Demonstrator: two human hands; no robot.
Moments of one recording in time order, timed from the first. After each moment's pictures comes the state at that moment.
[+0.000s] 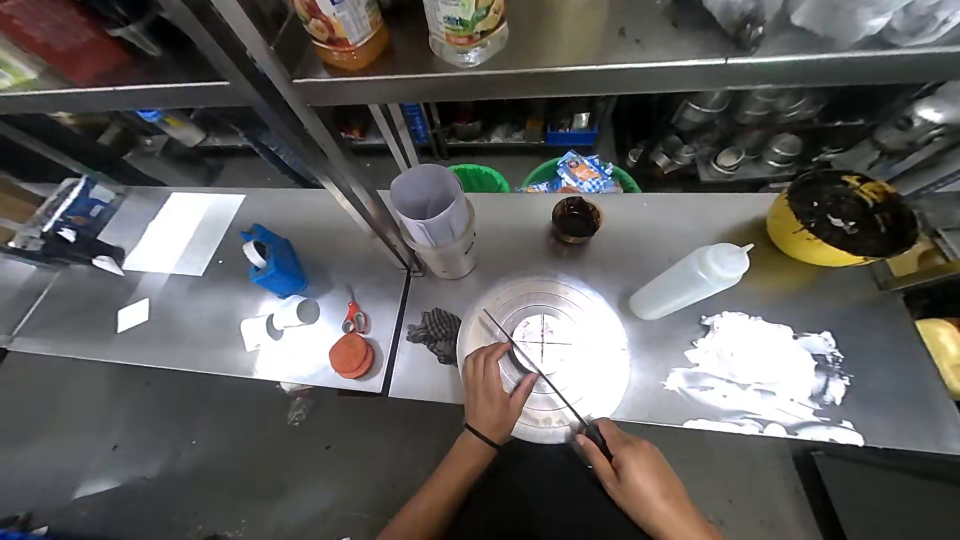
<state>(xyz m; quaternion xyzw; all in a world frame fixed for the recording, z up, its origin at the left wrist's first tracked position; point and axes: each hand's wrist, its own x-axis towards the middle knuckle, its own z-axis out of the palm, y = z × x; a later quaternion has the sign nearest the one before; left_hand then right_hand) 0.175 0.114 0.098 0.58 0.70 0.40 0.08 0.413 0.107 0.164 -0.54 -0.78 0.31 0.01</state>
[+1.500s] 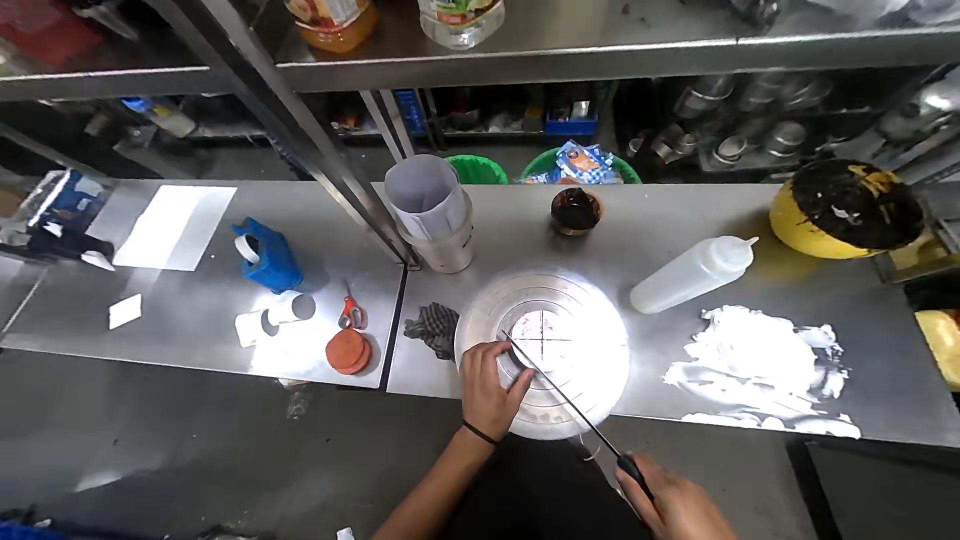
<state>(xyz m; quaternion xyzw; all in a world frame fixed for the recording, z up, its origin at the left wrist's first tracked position) 0.173 0.114 0.100 0.58 0.71 0.39 0.09 0.463 0.081 0.184 -0.54 -0.77 0.34 -0.04</state>
